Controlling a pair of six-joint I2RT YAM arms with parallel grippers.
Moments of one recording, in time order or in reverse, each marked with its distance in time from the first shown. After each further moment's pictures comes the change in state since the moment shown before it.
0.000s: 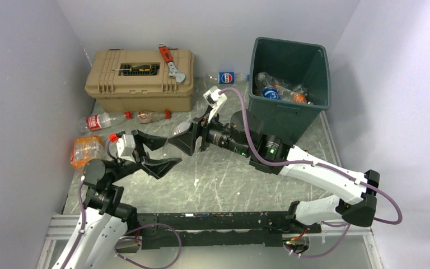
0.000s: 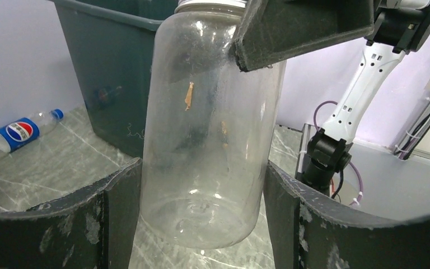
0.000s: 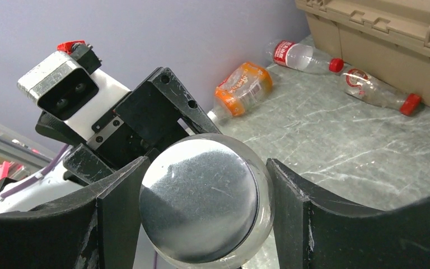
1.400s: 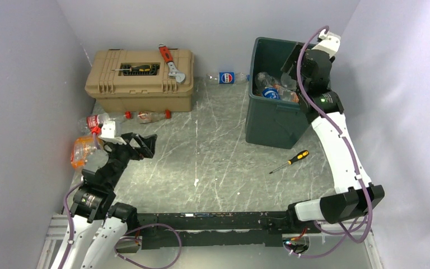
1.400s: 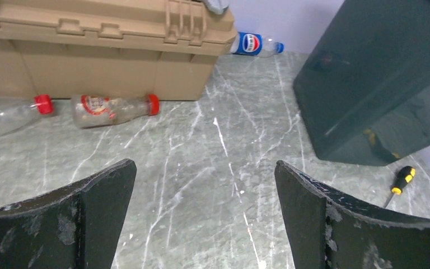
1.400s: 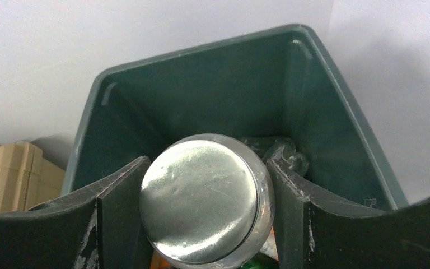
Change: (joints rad) left arm -0.009 -0.033 0.192 -0.691 -0.840 0.101; right arm -0.913 0.082 0.266 -0.275 0.482 -0.188
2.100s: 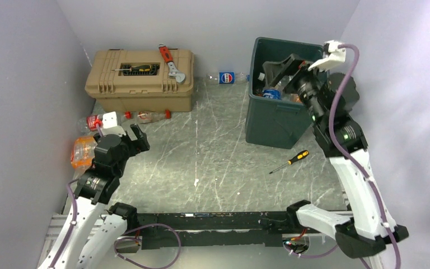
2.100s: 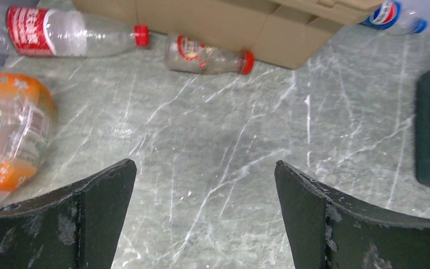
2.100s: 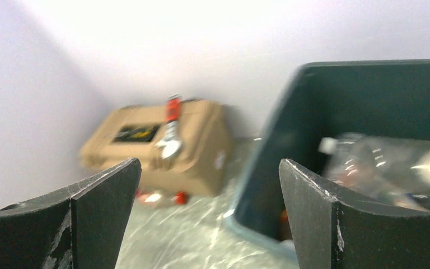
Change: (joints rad) left arm 0.000 0.178 0.083 -0.194 -0.327 -0.056; right arm 0.144 -0.249 -0.026 -0.027 -0.328 0.100
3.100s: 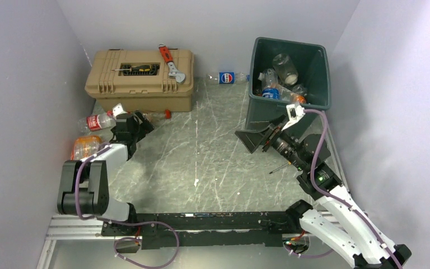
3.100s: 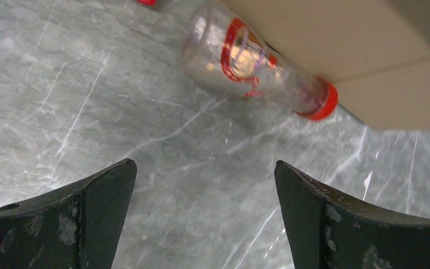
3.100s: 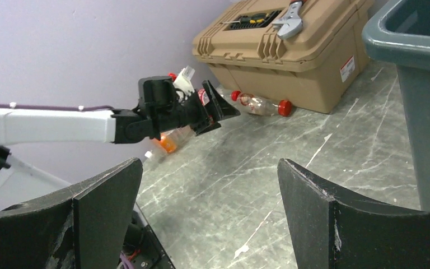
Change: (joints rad) left arm 0.281 0.829 -0.111 0.713 0.208 -0.214; right arm 0.206 -0.451 -0.838 0.455 -0.402 0.172
